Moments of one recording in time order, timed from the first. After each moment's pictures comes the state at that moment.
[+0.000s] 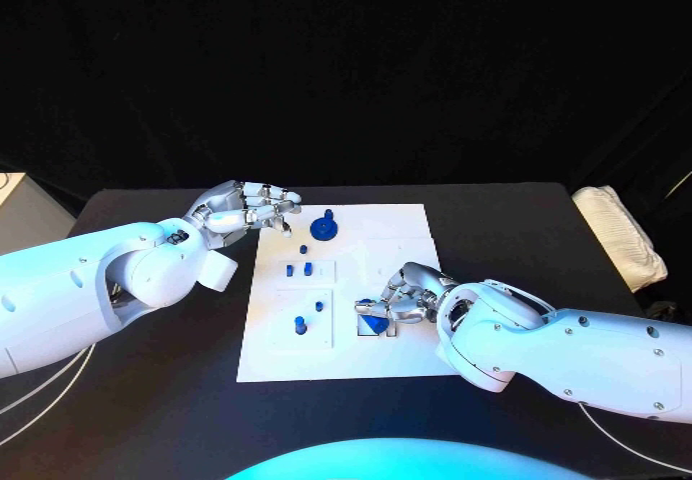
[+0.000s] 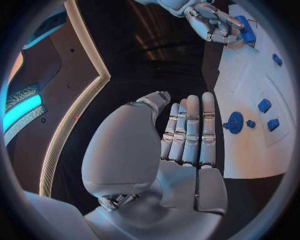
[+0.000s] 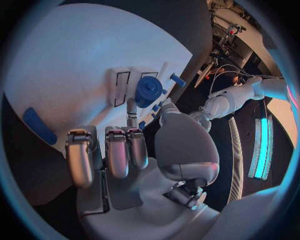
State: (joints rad) left arm 1.17 -0.95 -0.02 1.51 -0.14 -0.03 0.29; left_hand 1.47 -0.22 0.41 0.20 0.34 0.92 0.18 0.24 0.34 1.05 0.12 0.28 0.14 0.95 0.06 0.99 0.47 0.17 0.85 0.16 0.79 0.58; right arm 1.09 -0.80 -0.16 1.80 -1.23 -0.49 -0.58; right_hand 1.03 -0.10 -0.08 0.29 0.11 1.04 0.06 0.40 0.45 1.47 0.00 1.56 1.31 1.47 -0.06 1.57 1.31 0.01 1.47 0.04 1.56 1.31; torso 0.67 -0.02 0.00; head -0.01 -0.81
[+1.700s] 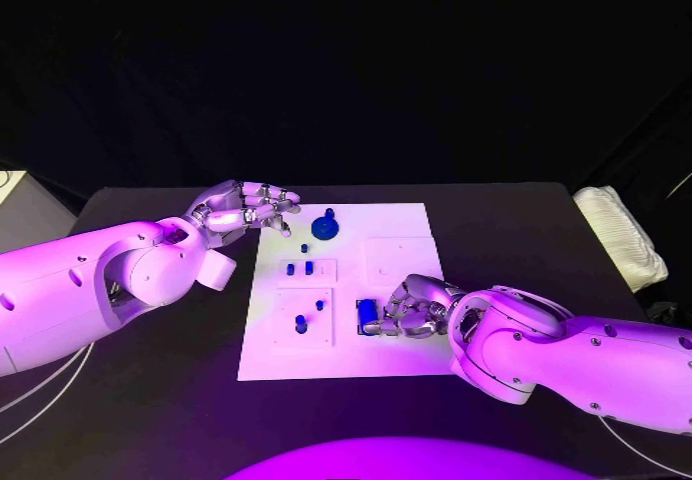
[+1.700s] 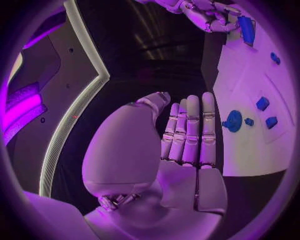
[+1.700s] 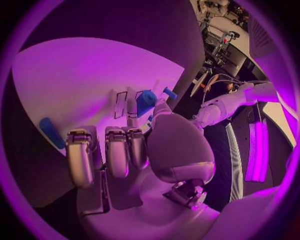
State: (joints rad) left arm 1.17 -0.95 -0.02 1.51 -0.14 -0.03 0.28; left_hand 1.47 -0.21 0.41 0.20 0.34 0.92 0.18 0.24 0.34 1.05 0.12 0.28 0.14 0.95 0.06 0.99 0.47 0.17 0.85 0.16 0.79 0.58; right arm 1.08 -0.86 -0.16 1.87 -1.24 -0.38 -0.57; right_hand 1.17 -0.03 -0.10 0.27 0.11 1.04 0.07 0.41 0.45 1.47 0.00 1.56 1.31 1.47 -0.06 1.57 1.31 0.01 1.47 0.04 1.56 1.31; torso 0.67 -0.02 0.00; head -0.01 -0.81
